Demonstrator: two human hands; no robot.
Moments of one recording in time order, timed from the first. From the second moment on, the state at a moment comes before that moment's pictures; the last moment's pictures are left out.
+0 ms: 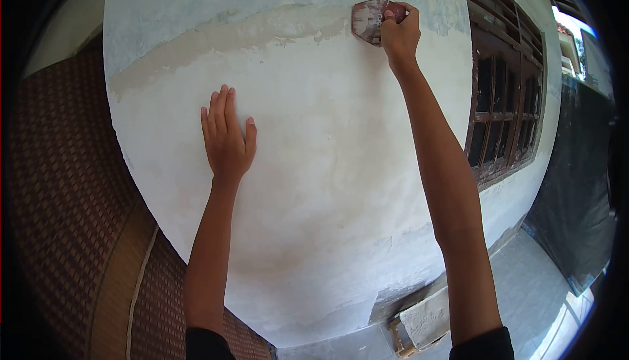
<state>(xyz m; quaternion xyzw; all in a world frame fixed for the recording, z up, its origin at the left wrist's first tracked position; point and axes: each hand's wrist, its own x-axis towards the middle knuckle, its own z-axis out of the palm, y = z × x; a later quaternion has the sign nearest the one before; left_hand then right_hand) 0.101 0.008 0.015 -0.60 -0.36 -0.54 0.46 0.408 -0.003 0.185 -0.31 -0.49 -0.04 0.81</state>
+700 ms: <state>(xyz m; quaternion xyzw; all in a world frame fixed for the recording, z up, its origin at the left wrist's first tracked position) 0.109 0.009 0.013 -0.62 -0.33 -0.58 0.42 0.448 -0.034 0.102 -0.18 -0.46 0.27 0.83</state>
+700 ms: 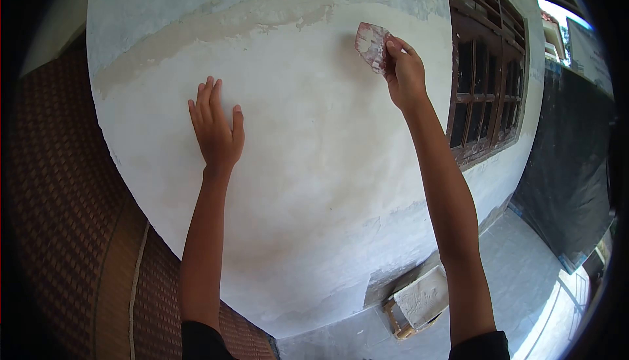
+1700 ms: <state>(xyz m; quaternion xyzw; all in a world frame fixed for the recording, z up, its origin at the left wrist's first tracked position) 0.517 -0.134 -0.601 -0.74 -0.35 -0.28 -0.49 0.782 -0.281 -0.515 -0.61 -0.06 0.35 0.71</state>
